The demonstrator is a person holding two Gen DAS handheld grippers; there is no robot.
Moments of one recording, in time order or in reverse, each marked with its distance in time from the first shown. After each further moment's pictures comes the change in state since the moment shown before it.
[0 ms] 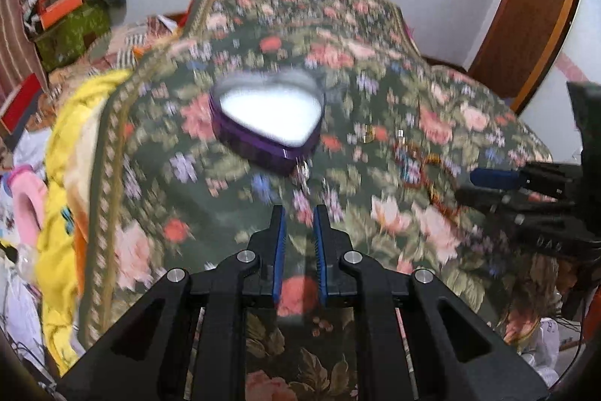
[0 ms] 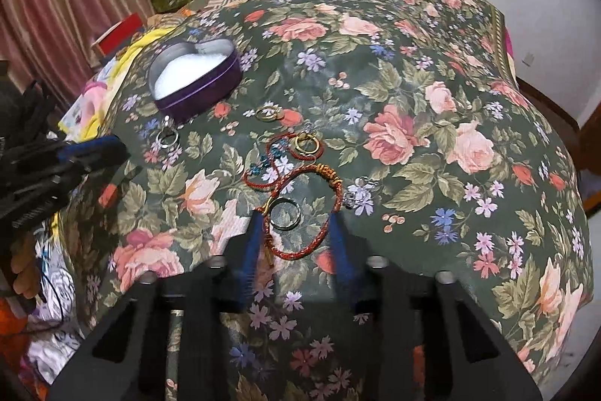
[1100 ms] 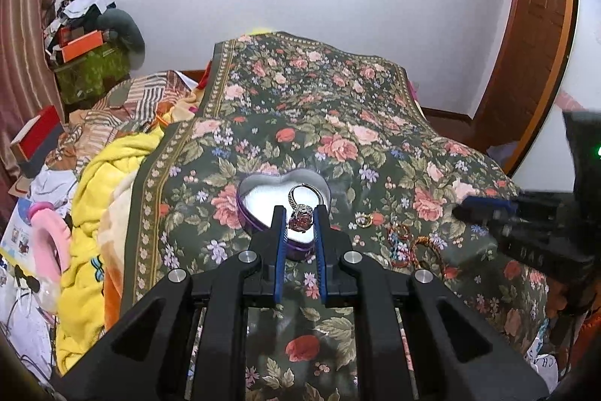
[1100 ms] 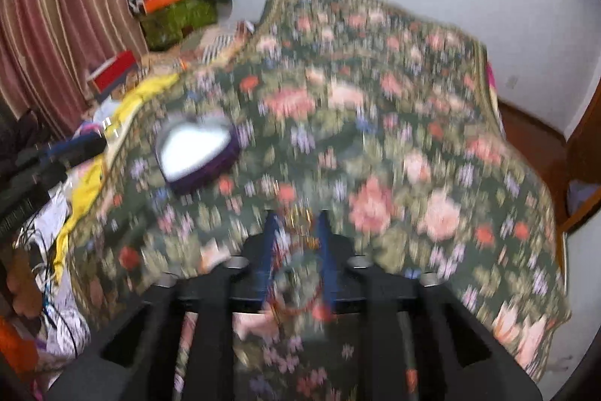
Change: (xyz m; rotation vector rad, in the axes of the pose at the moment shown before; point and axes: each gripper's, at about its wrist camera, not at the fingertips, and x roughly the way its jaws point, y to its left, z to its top) left arm -0.058 0.000 0.040 -0.009 -0.238 0.051; right arm -0.027 -0.001 0.034 0.044 -0.112 -0.040
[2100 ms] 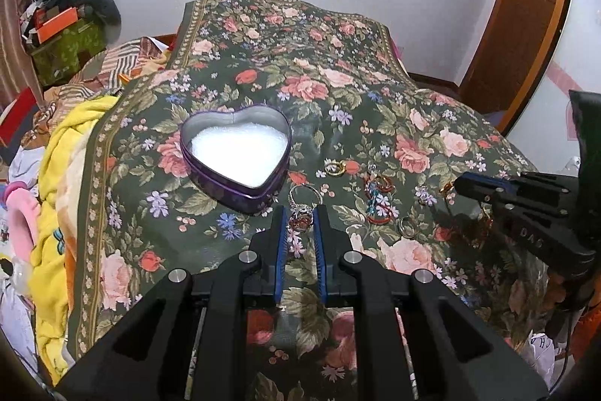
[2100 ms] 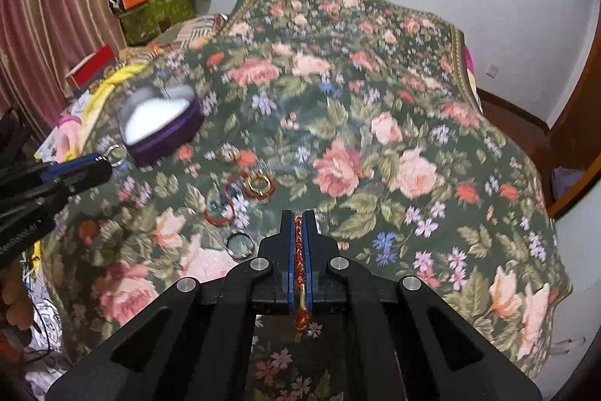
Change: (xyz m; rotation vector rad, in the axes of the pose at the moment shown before) left arm 0.034 -0.029 -0.031 0.024 0.124 -0.061; right arm -0.002 -0.013 -0.025 0.015 -0.030 -0.080
